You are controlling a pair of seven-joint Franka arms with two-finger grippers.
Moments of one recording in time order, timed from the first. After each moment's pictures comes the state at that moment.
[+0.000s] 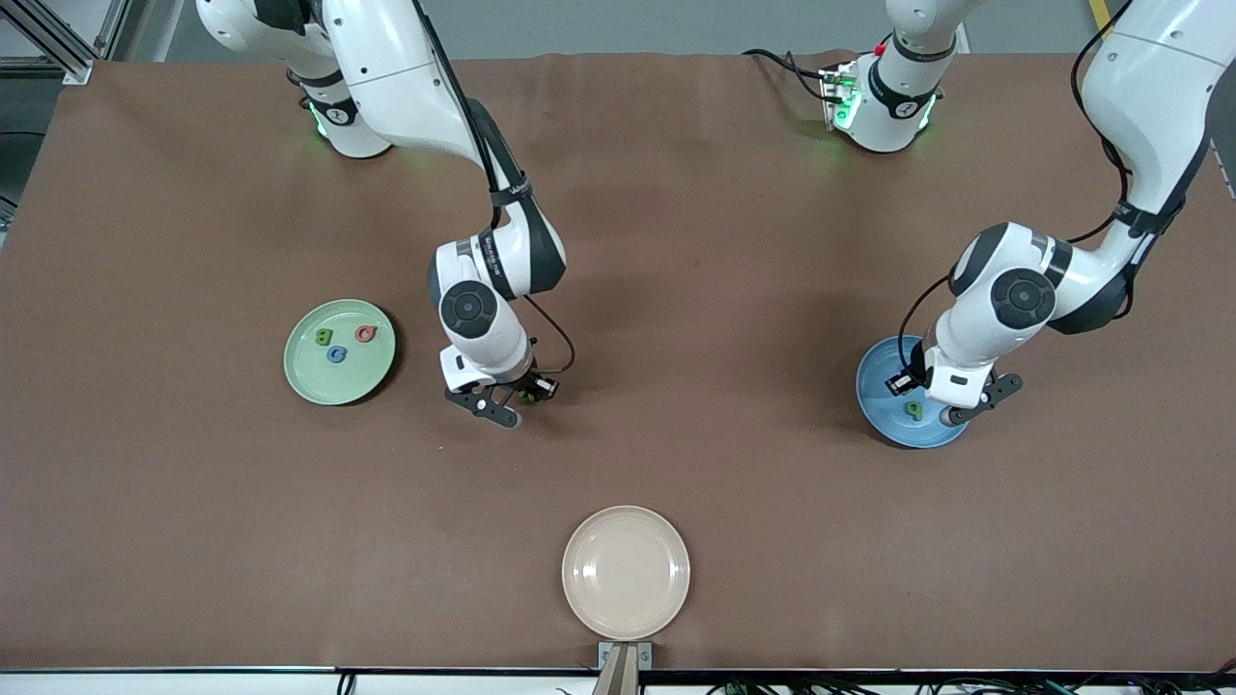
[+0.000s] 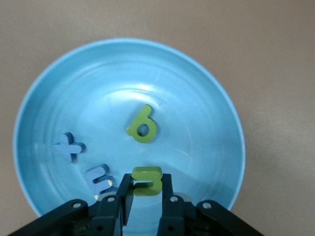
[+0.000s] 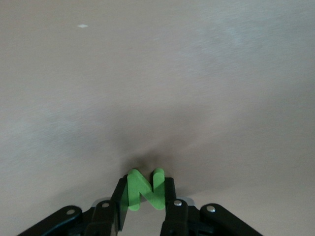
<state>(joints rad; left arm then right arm) 0.60 0.55 -0.72 -2.11 0.58 2.45 -1.01 0.90 0.73 -0.40 -1.73 0.45 2.38 0.72</state>
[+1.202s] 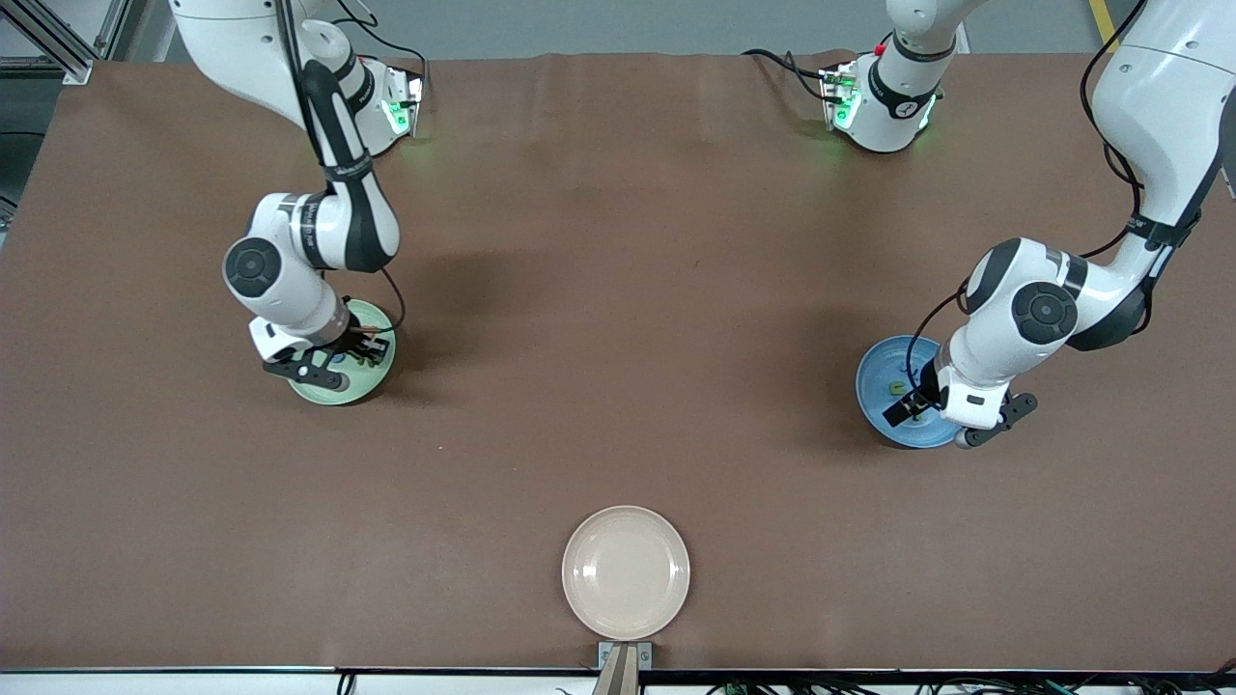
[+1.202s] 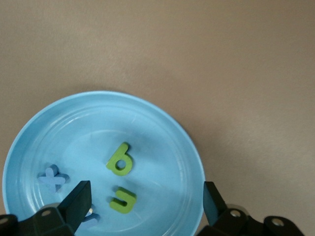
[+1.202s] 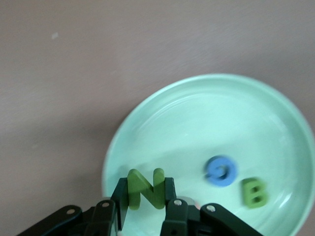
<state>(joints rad) 0.60 0.57 -0.73 -2.01 0.58 2.45 -1.01 0.81 0.37 -0.64 -2.29 0.35 2.54 0.15</state>
